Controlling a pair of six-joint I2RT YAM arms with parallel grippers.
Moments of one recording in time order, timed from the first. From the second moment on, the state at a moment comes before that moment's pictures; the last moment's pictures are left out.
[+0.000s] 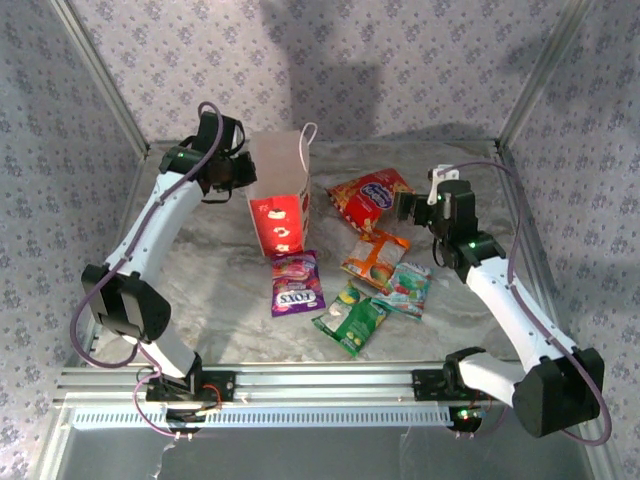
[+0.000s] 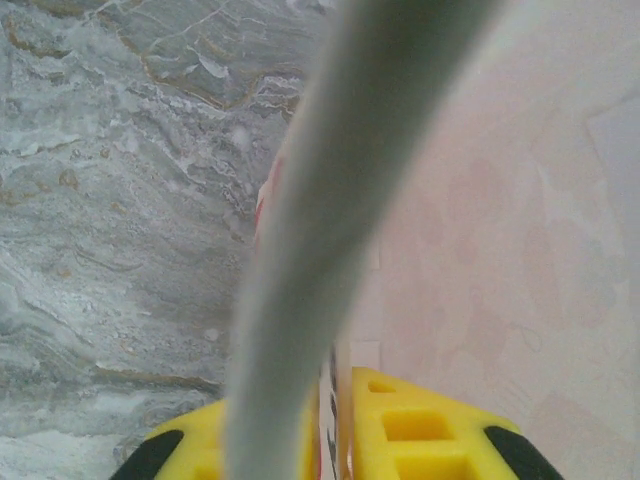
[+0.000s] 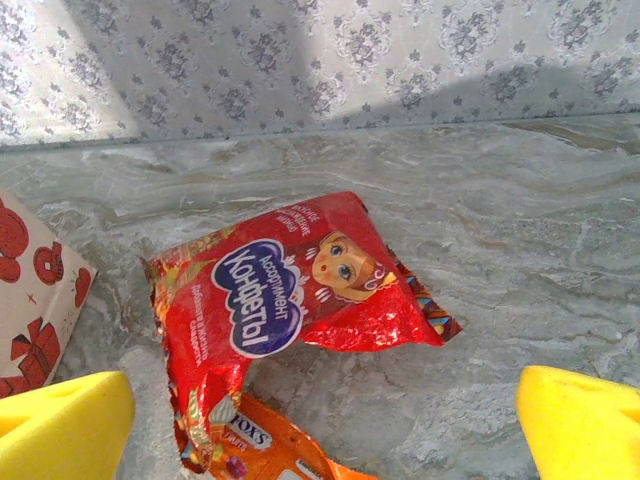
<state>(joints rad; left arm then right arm) -0.34 1.63 1.71 -0.93 -0.02 -0.49 0.29 1.10 0.91 -0.26 0.15 0.20</state>
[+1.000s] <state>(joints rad) -0.37 1.64 1.73 -0.95 -0.09 -0.50 0.37 1.09 0.87 -0.30 0.14 0.22</state>
